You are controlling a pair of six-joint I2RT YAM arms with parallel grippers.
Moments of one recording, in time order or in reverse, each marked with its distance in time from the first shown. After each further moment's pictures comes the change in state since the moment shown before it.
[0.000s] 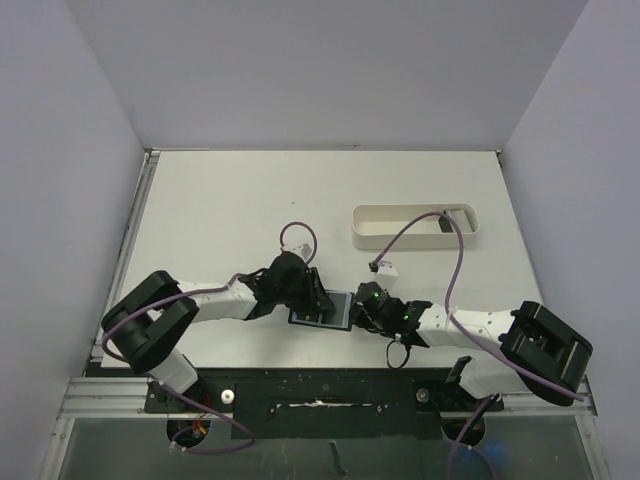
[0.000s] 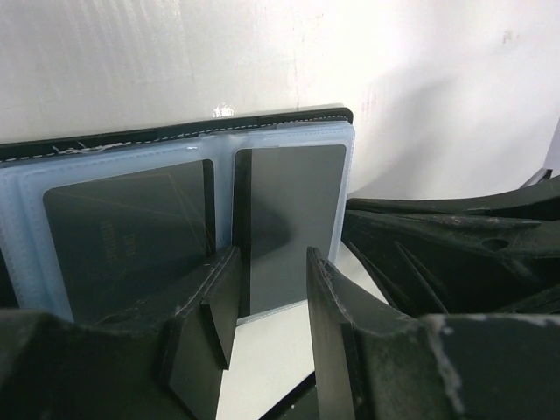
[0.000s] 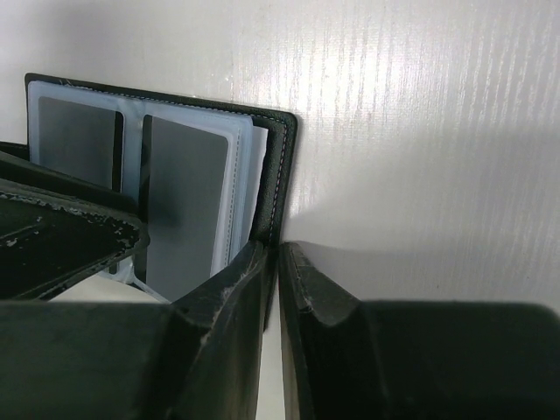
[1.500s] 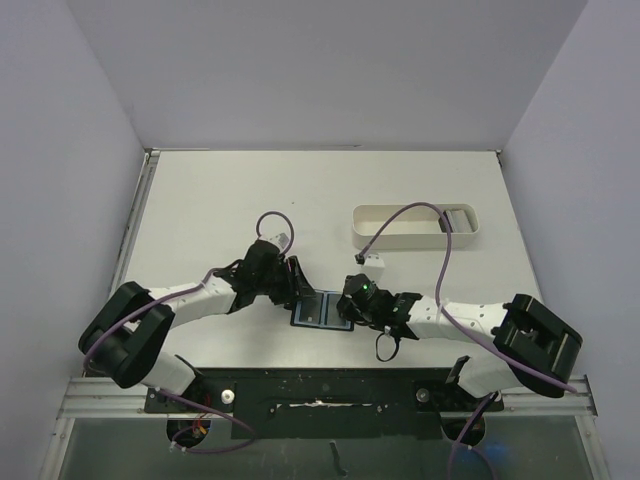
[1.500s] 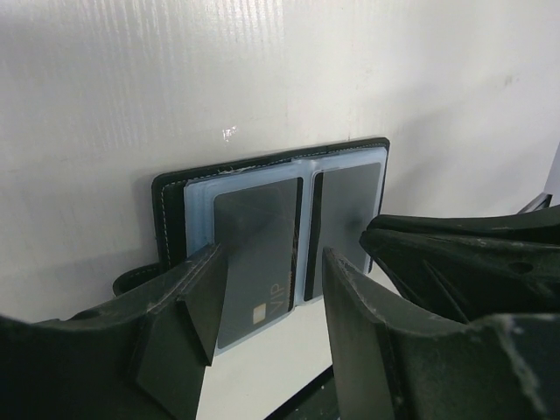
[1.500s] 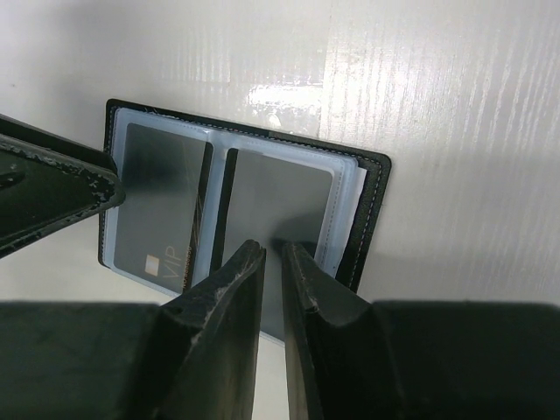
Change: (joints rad) left arm 0.174 -0.120 -0.038 -0.089 0.065 0.095; right arm 0.026 0.062 0.120 -0.026 -0.003 -0.045
